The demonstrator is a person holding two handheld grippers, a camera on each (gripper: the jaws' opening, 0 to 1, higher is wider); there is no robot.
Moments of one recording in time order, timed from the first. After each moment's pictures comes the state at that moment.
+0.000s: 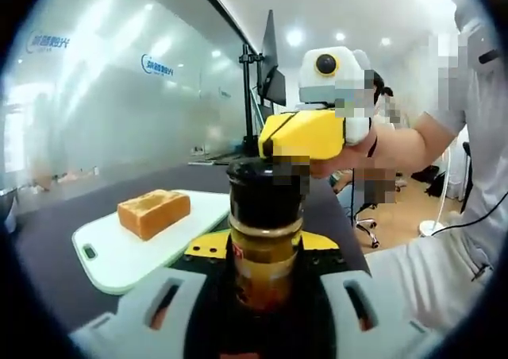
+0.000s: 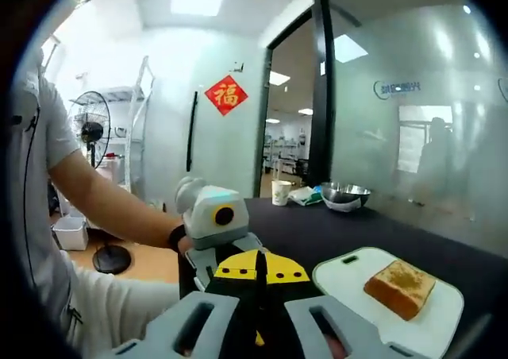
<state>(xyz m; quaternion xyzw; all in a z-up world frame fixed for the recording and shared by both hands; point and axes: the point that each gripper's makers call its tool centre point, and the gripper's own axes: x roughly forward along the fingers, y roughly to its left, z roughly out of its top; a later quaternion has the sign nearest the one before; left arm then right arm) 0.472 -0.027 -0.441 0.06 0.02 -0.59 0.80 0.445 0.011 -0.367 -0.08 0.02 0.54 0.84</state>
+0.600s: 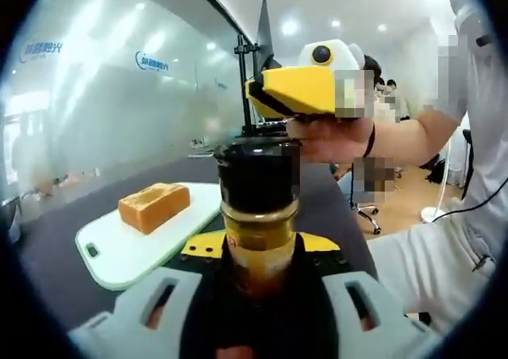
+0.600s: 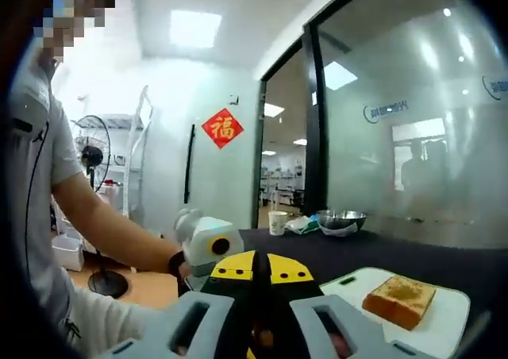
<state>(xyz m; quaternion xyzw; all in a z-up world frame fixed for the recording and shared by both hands) 0.470 -0.023 -0.452 0.10 0.03 -0.60 0.80 0.440 0.001 -0.347 -0.02 -0.05 0.54 0.84</state>
